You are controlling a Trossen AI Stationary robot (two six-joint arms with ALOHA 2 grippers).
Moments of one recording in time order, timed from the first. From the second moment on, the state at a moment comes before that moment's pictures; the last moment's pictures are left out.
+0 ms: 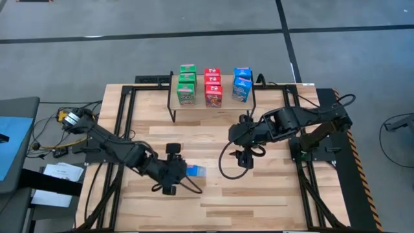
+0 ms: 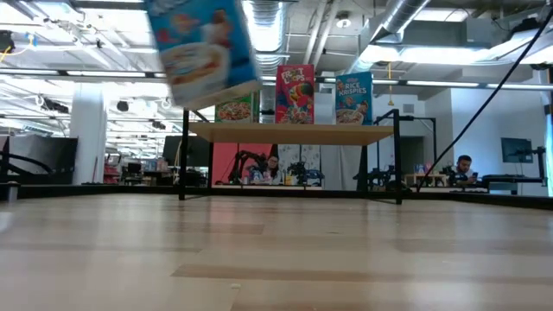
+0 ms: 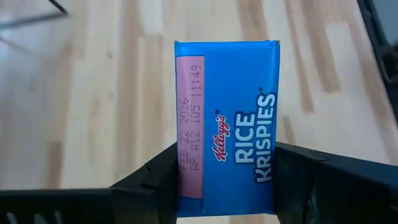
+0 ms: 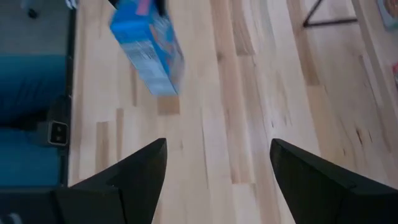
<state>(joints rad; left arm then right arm) -0.53 1.49 1.31 -0.75 -0.42 -0.29 0.26 1.58 1.81 -1.19 0.15 0.33</state>
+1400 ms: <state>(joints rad) -0.35 1.49 1.33 -0.14 -0.59 0.04 0.28 1.58 1.81 -0.94 0.18 0.12</state>
